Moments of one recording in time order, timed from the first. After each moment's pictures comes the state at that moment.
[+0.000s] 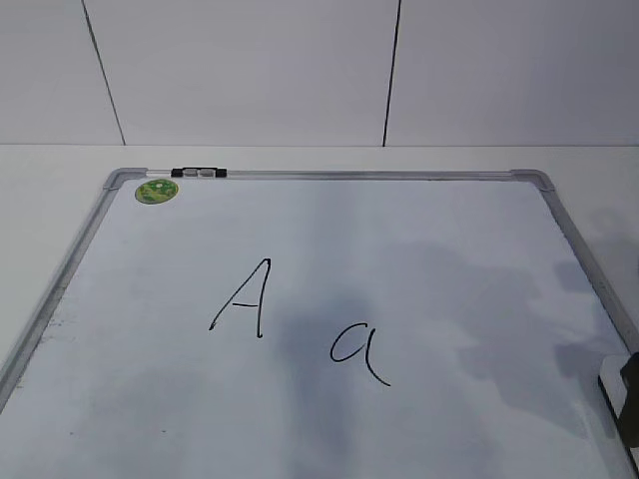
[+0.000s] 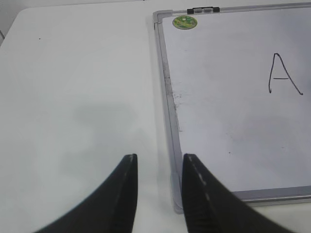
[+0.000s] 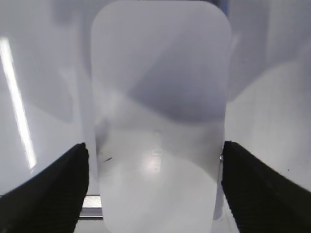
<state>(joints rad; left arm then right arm) -0.02 0.01 -0.51 -0.09 1.11 0.06 0.06 1.36 -0.65 0.04 0.88 0.06</state>
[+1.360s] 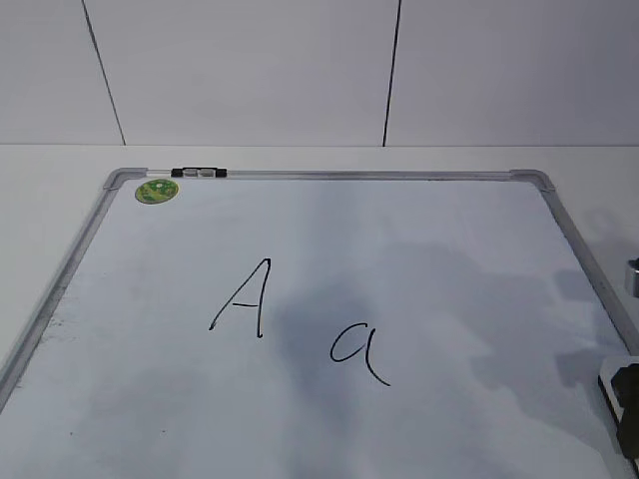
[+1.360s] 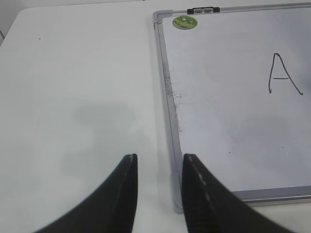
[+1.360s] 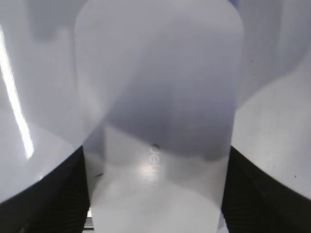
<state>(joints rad) -0.02 0.01 -0.51 -0.09 1.11 0.06 0.06 1.43 -0.65 0.03 0.86 0.06</state>
